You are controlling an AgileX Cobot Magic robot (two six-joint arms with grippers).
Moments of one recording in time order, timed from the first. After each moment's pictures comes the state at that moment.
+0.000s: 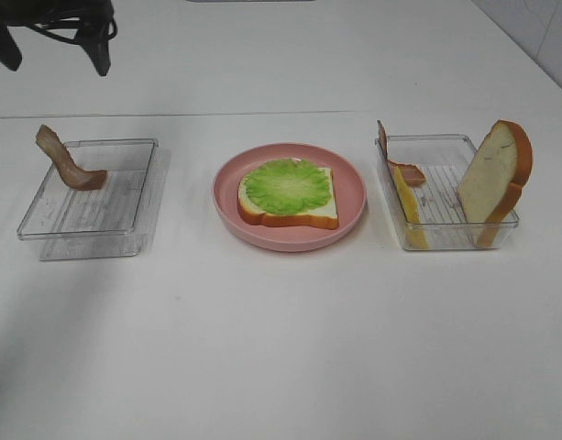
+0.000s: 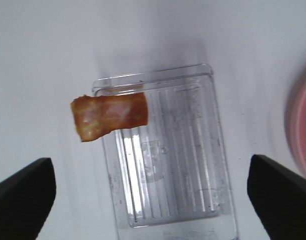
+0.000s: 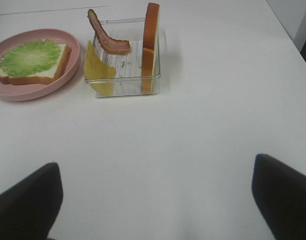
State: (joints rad) left arm -0.16 2.13 -2.07 0.03 1.21 -0.11; right arm 0.02 0.00 -0.46 0.02 1.11 0.04
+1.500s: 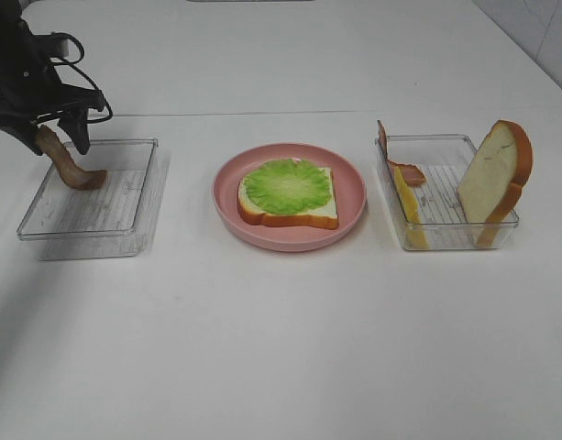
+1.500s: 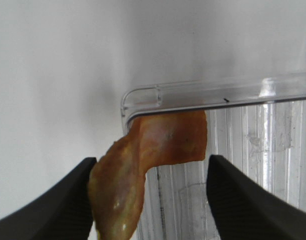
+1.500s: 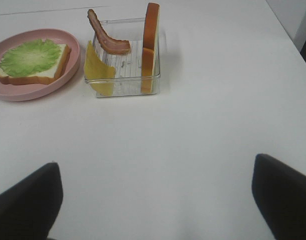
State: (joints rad) left arm -0.04 2.47 -2.23 -0.06 1.22 -0.01; right arm 0.02 0.00 -0.46 0.02 1.11 0.04
